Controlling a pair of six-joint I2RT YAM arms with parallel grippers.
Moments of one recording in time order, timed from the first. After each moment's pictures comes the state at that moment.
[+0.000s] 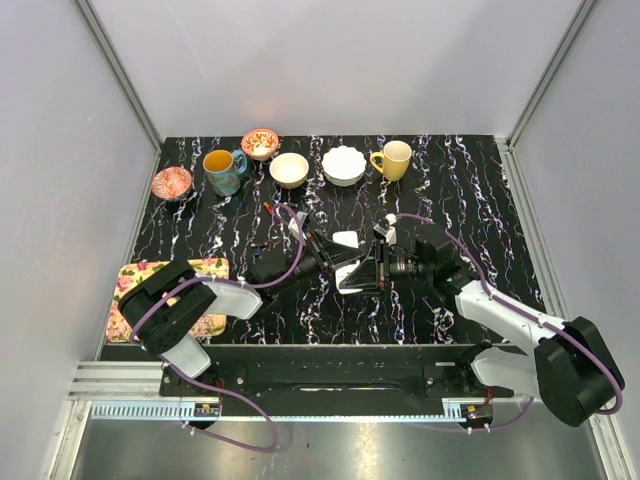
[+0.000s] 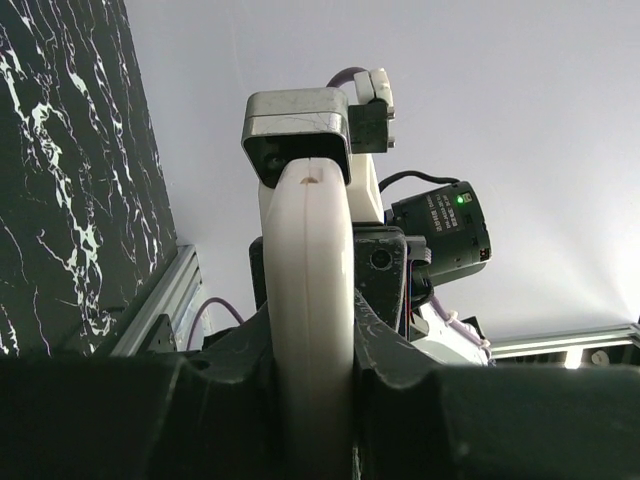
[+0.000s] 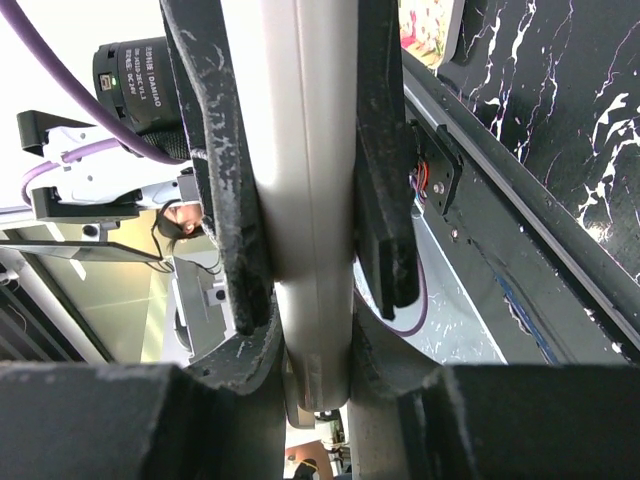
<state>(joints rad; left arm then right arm) -0.82 1.60 0.49 1.24 0.30 -1.59 0.55 1.15 0.53 0.33 -0.93 1.29</state>
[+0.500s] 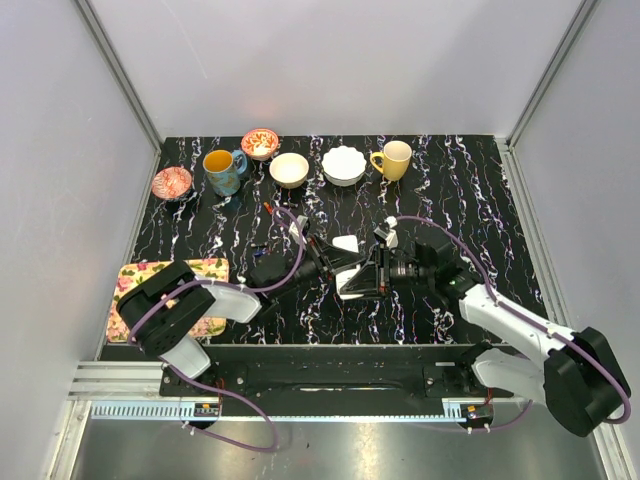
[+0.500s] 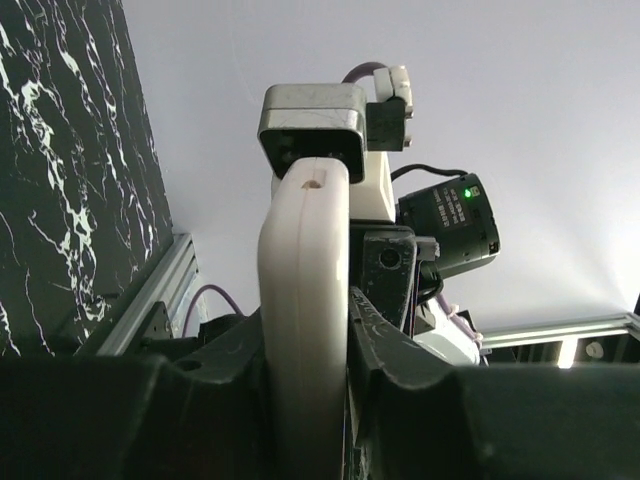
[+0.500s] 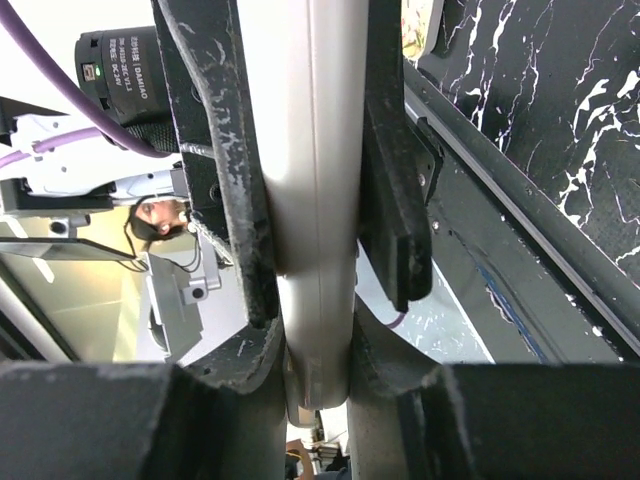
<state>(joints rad) -0.84 1.59 0.47 1.26 0.27 -1.59 0.57 1.11 0.54 0.24 -0.89 1.23</state>
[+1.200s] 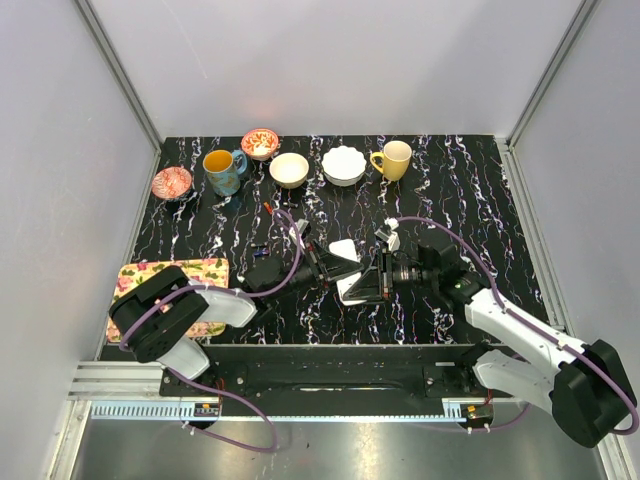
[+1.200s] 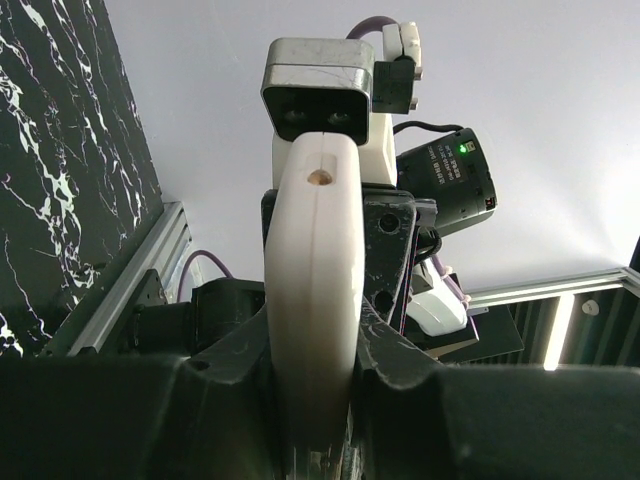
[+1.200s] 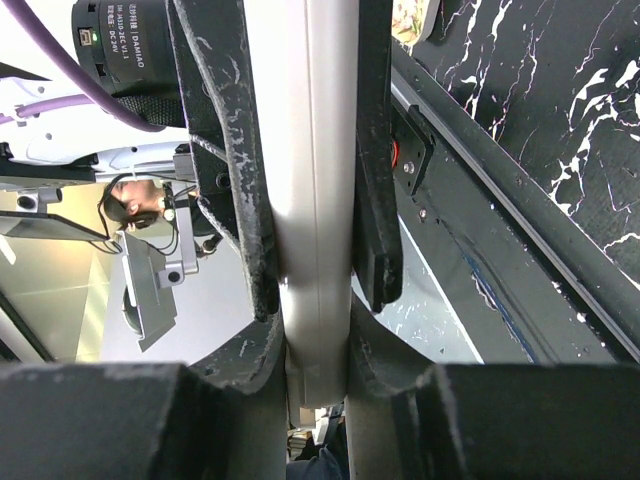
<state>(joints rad) -0.85 1.54 0.42 1.28 0.35 -1.57 0.58 1.02 0.55 0.11 -0.89 1.12</state>
